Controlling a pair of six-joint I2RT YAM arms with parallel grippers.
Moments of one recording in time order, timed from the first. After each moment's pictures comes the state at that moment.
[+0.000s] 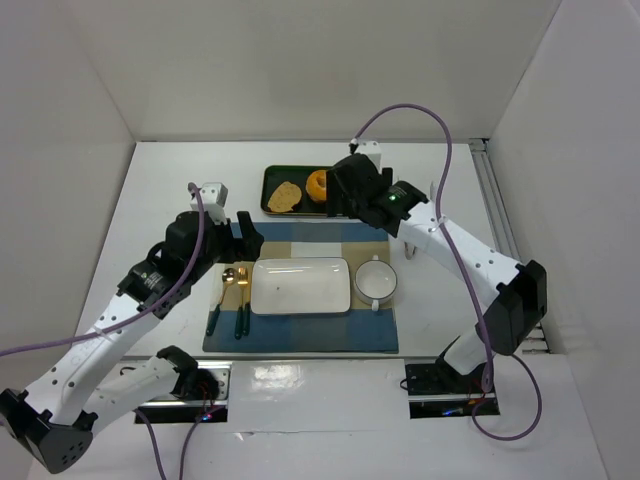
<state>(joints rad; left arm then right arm) -0.53 0.86 0.91 -0.51 -0.19 -0.43 0.71 1.55 1.48 -0.70 0.48 0.48</state>
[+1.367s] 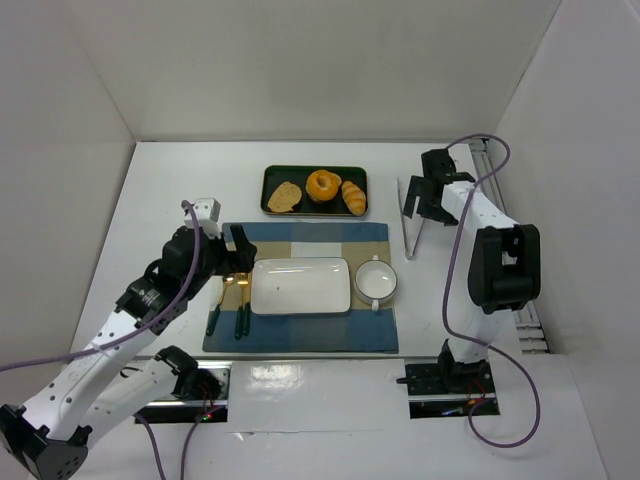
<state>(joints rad) -0.53 0.76 0.78 -0.48 -0.24 -0.43 0.09 1.75 1.31 -0.62 0.28 0.34</state>
